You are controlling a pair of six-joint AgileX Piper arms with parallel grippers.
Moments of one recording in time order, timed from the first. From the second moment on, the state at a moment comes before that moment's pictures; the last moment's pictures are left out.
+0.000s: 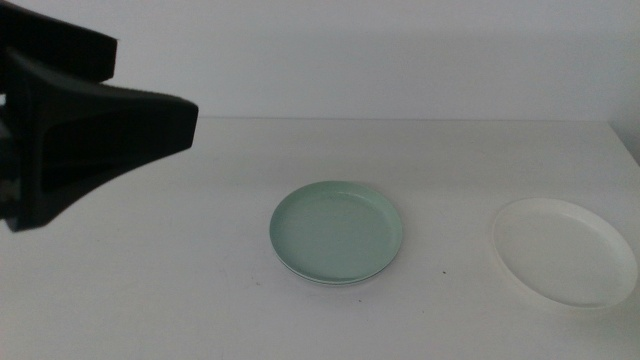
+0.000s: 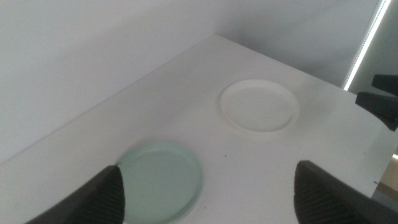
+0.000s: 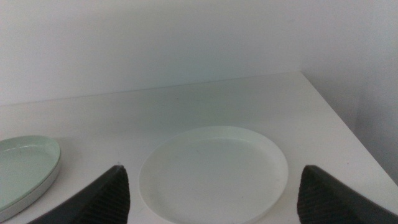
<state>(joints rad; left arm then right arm) -0.36 0.82 -1.19 -0.58 0.99 0.55 -0.01 0.01 0.00 -0.01 0.24 0.12</state>
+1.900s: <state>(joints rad) -0.36 0.82 -1.18 -0.58 0.96 0.55 -0.03 1.16 -1.00 -0.14 1.13 0.25</state>
